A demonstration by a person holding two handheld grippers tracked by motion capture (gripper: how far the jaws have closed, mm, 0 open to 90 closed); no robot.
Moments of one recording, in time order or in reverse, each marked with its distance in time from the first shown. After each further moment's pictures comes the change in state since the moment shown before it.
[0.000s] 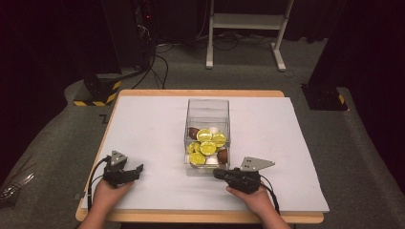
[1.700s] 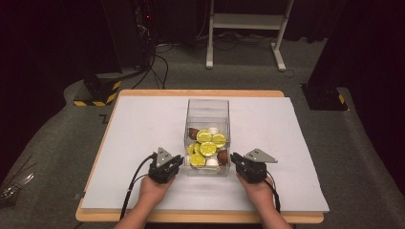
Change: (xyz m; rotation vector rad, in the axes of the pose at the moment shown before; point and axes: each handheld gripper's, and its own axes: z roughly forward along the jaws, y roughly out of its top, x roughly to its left) left arm -0.143 0.000 0.025 -0.088 -0.260 0.028; right arm -0.019 0.004 -0.004 0.070 -0.565 0.090
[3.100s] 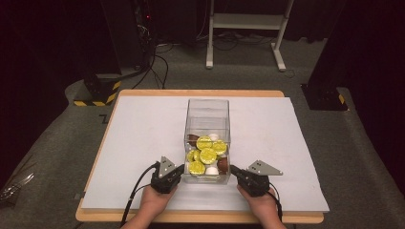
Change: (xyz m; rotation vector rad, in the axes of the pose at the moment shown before) left arm -0.020 -0.015 -0.021 0.012 -0.023 -0.001; right arm 0.015 -0.017 -0.028 -0.020 0.132 -0.001
